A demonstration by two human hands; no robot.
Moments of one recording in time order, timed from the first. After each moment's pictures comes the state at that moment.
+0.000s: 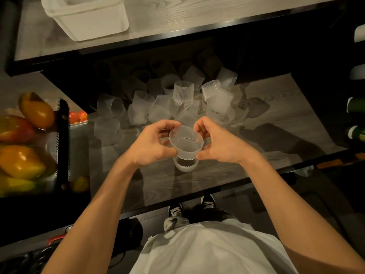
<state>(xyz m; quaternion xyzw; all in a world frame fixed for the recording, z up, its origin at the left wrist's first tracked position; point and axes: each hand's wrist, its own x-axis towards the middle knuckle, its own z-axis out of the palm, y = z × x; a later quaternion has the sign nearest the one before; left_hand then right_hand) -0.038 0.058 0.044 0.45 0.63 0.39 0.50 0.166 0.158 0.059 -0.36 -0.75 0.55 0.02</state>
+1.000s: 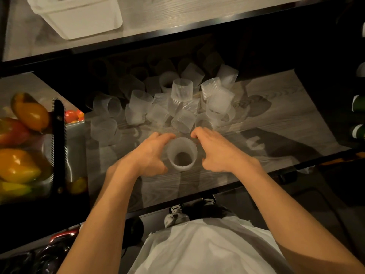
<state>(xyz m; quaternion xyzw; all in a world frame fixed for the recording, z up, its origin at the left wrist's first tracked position) -0.038 0.059 0.046 0.58 0.71 0.05 0.40 0.161 0.159 0.032 -0.36 -0.86 0.34 -0.11</state>
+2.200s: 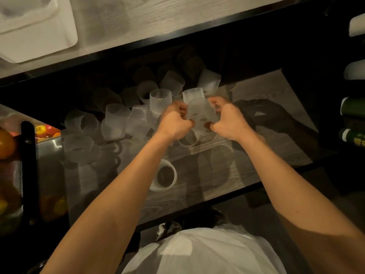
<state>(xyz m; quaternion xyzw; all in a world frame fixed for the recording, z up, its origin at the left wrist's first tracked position) 0.029 0.227 0.006 0.40 0.76 0.32 0.39 0.198 0.295 0.005 -0.51 -0.76 0.39 0.11</state>
